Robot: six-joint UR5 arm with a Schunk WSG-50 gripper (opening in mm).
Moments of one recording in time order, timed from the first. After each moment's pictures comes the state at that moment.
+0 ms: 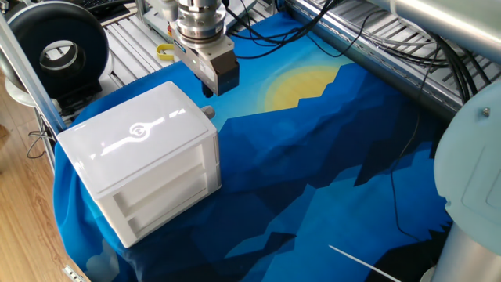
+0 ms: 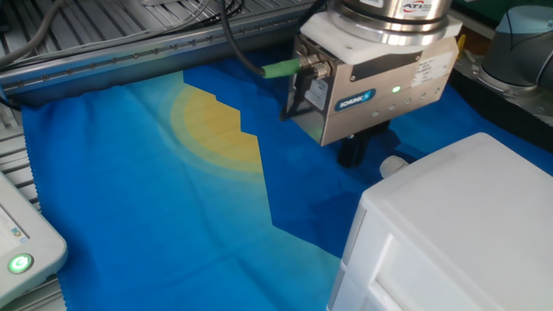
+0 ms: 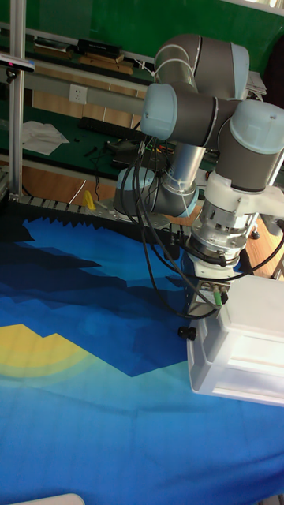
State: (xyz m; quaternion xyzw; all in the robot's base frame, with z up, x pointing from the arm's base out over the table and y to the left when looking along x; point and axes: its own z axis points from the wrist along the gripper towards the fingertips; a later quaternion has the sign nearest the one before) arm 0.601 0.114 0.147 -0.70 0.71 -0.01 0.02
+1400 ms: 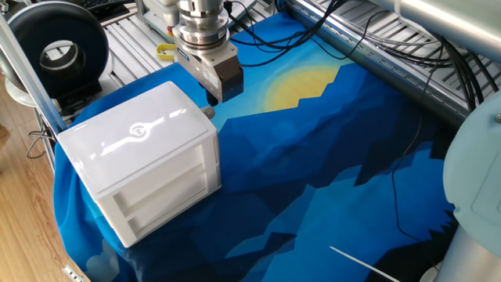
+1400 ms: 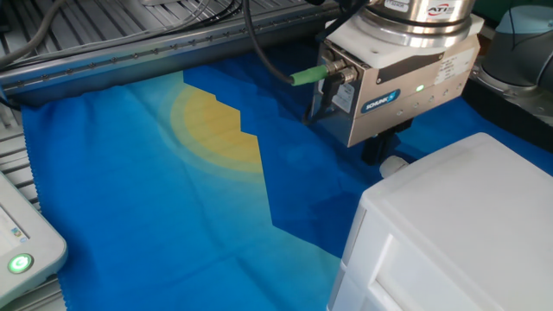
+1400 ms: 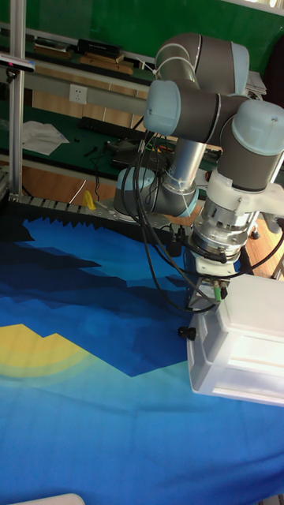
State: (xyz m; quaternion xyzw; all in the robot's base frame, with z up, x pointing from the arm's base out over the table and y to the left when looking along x) arm 0.575 0.121 0.146 -0.70 0.72 0.01 0.00
